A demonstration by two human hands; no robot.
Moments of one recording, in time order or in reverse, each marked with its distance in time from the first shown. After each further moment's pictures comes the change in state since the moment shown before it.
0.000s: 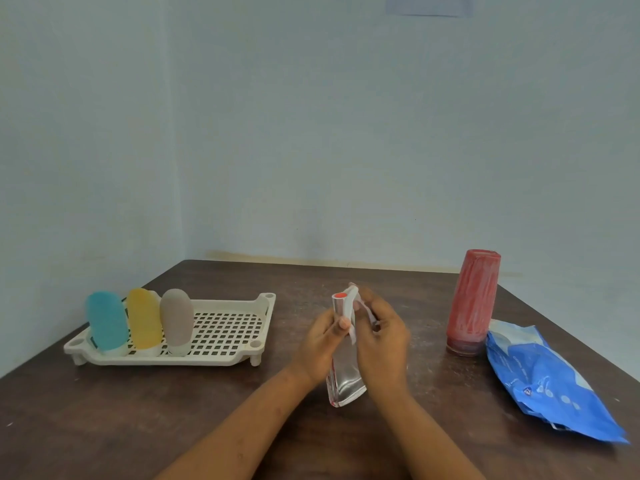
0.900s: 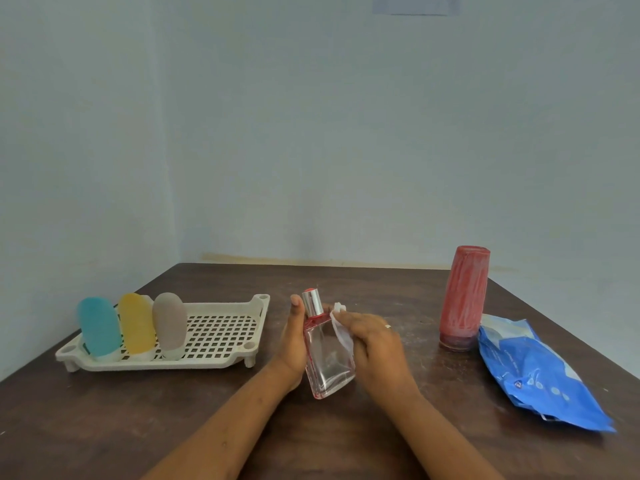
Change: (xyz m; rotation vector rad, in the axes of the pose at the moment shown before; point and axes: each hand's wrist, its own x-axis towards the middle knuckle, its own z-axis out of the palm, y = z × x) left_hand 0.004 -0.001 -0.011 -0.268 0.082 -0.113; right_hand 0.000 0.014 -0.022 -0.460 -0.324 -0.294
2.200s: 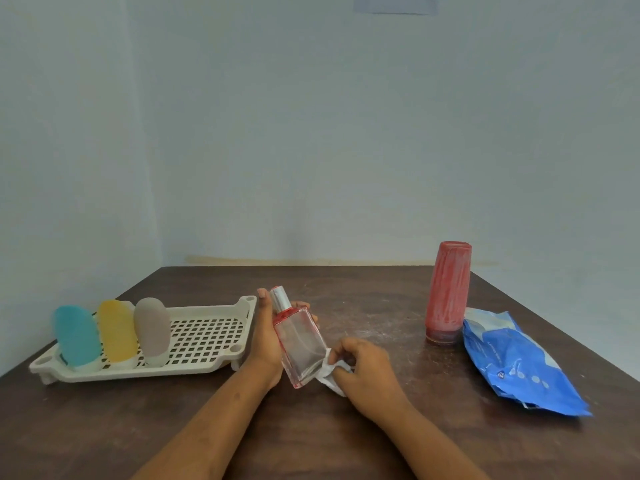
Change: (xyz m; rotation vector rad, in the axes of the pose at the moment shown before) left_hand 0.013 -0.003 -0.019 -0.112 0.267 -0.043; right_hand -0.019 0.008 -0.001 0.100 -0.237 0.302
